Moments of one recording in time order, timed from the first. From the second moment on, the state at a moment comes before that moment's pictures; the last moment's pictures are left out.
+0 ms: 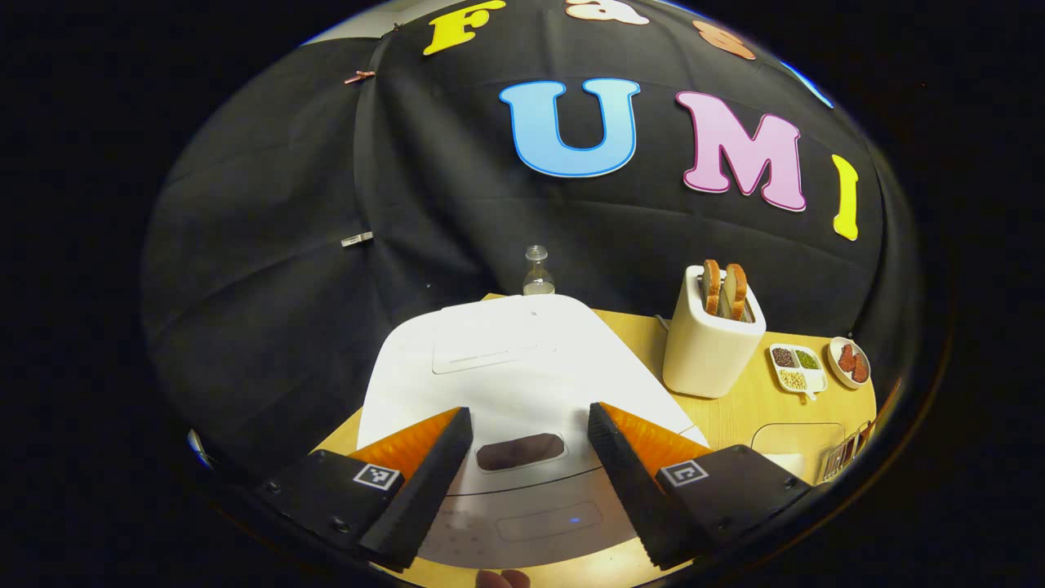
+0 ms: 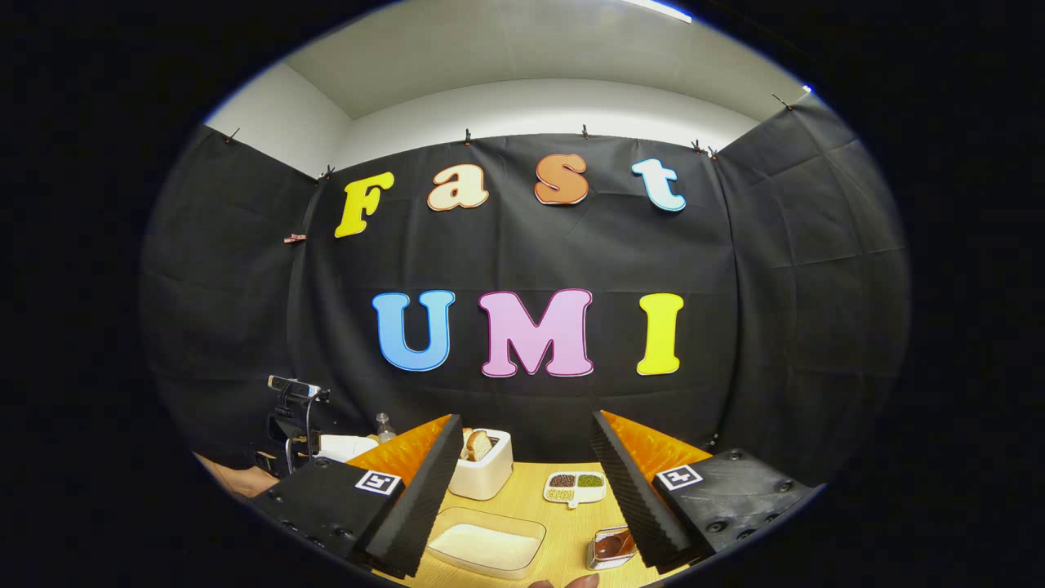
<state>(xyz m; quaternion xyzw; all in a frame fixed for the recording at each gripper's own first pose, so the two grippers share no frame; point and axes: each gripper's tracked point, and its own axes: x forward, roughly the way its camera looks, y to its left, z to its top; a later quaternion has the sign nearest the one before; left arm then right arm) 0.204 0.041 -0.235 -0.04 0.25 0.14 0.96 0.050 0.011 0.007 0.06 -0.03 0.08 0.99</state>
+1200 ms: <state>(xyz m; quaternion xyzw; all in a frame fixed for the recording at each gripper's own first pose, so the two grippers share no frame) 0.092 -0.060 -0.038 -0.02 0.01 -0.03 1.00 0.063 -0.021 -0.012 0.05 0.00 0.05 1.00</state>
